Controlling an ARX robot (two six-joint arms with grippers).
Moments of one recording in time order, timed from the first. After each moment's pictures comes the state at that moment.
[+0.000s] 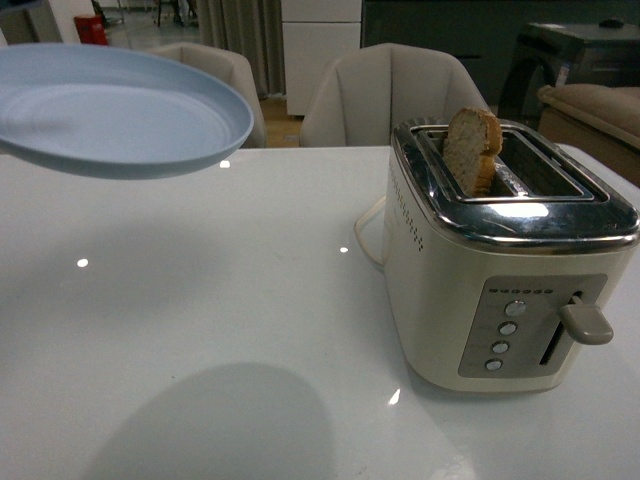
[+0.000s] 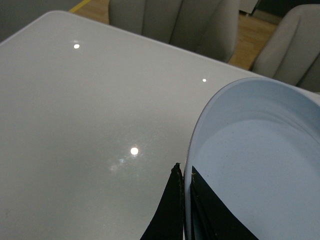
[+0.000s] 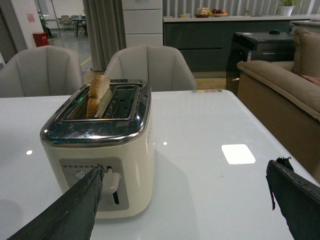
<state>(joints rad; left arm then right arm) -0.11 1.48 0.91 0.17 -0.32 -0.37 0.00 0.00 0.01 0.00 0.00 0.00</state>
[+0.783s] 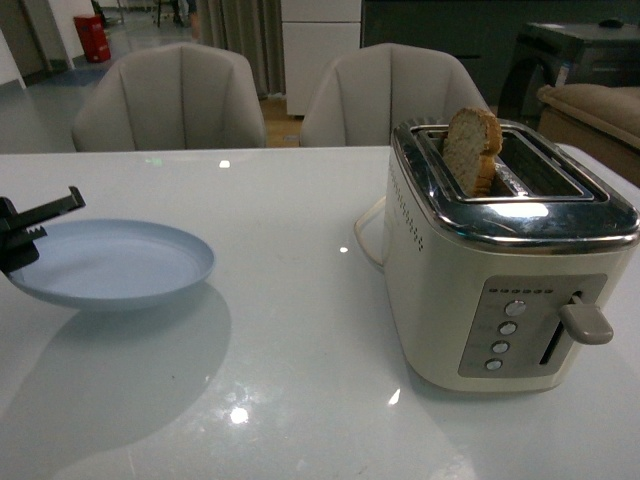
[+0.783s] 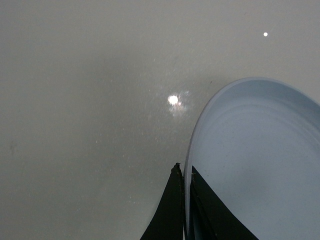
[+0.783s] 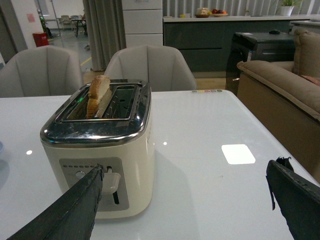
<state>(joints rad) 0.00 1.92 0.95 0.25 -0.37 -0.48 0.00 0.00 0.01 0.00 0.00 0.00</state>
